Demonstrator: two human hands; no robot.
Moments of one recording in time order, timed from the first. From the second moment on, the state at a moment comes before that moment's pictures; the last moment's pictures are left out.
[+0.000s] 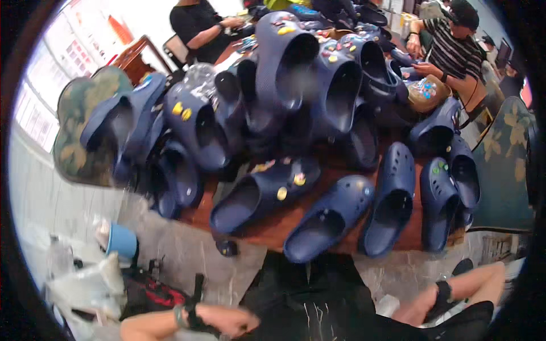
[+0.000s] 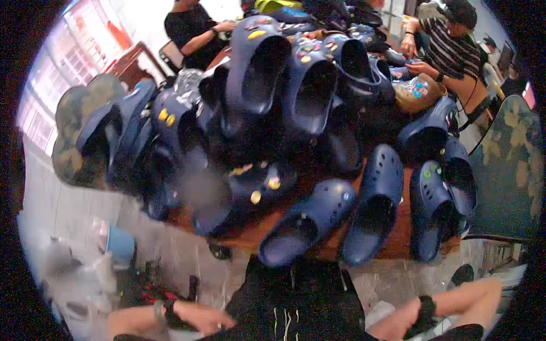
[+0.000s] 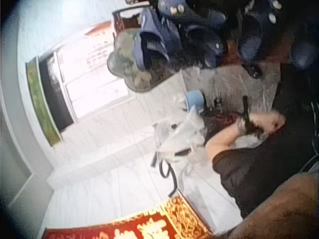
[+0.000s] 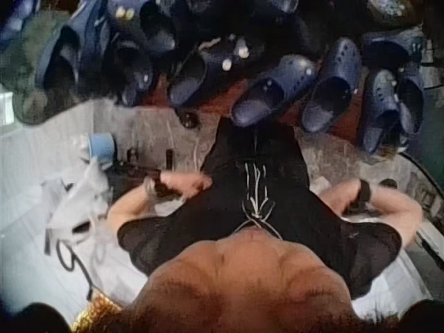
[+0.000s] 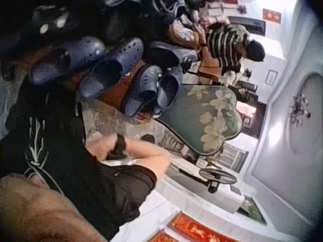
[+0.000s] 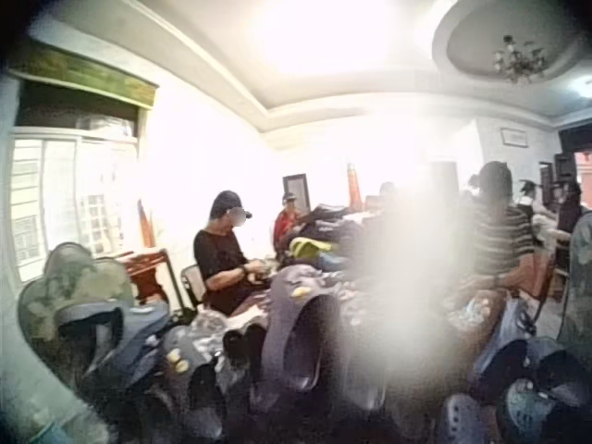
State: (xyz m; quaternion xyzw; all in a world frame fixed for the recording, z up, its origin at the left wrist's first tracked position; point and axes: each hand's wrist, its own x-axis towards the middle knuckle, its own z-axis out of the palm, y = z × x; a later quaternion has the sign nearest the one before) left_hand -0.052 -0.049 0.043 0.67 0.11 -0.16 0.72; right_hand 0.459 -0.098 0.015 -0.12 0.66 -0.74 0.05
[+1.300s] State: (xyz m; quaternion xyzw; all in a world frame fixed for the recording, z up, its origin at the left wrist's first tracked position) left_hand 0.009 0.078 0.016 0.71 0.56 0.42 0.05; right_hand 0.349 0.019 0.025 0.52 0.71 0.07 -0.47
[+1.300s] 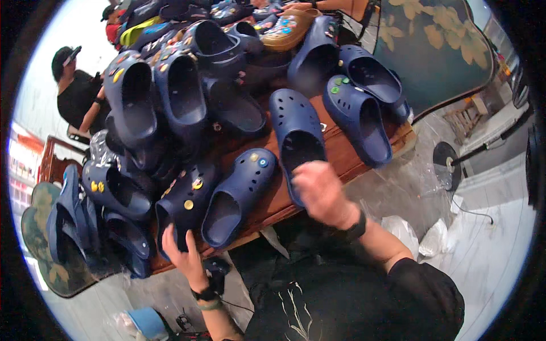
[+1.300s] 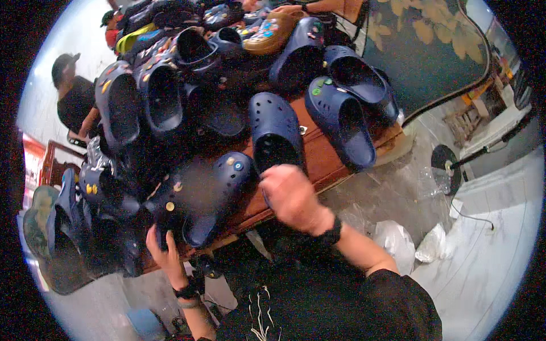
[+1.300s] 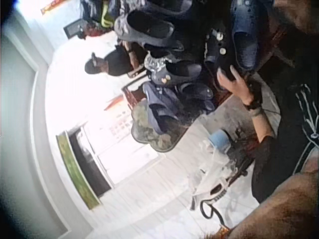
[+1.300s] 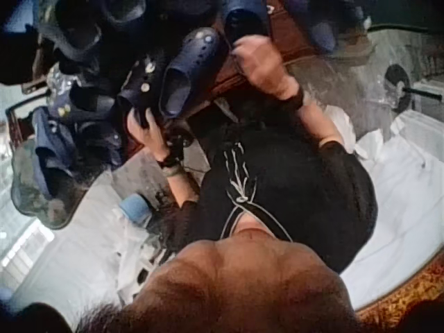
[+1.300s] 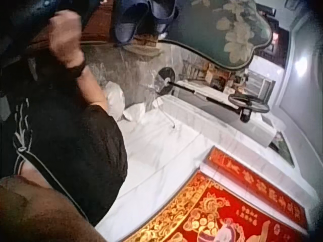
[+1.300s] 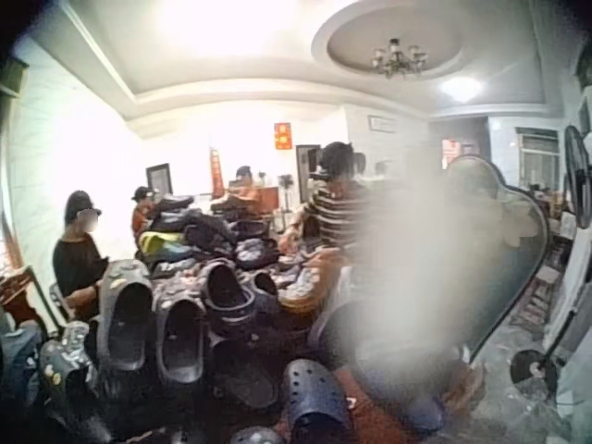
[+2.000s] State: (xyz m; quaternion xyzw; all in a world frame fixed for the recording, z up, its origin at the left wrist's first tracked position) left_hand 0.081 0.042 0.033 0.81 0.49 0.24 0.21; right_hand 0.487 0.078 -0.032 0.70 0.59 0.07 -0.39
